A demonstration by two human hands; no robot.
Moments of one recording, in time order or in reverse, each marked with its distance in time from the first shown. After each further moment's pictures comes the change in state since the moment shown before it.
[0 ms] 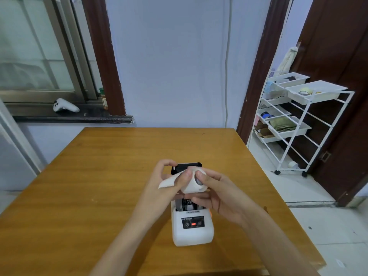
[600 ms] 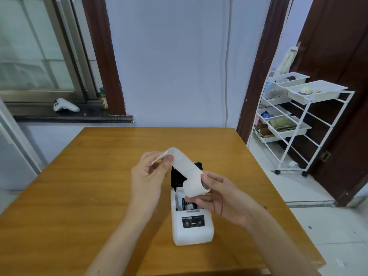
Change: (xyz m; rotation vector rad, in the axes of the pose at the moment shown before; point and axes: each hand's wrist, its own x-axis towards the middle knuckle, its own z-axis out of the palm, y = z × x) left_hand 0.009 0.012 -0.004 -0.042 0.335 0.292; right_hand -0.004 0.005 -0.010 0.111 -0.058 0.038
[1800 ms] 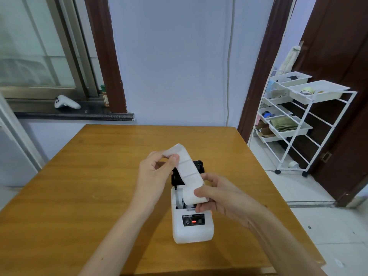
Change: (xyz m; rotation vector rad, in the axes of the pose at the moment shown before) left_hand 0.008 -0.009 0.004 0.035 -0.075 -0.136; right_hand -0.004 -0.003 0.009 -0.352 0.133 0.040
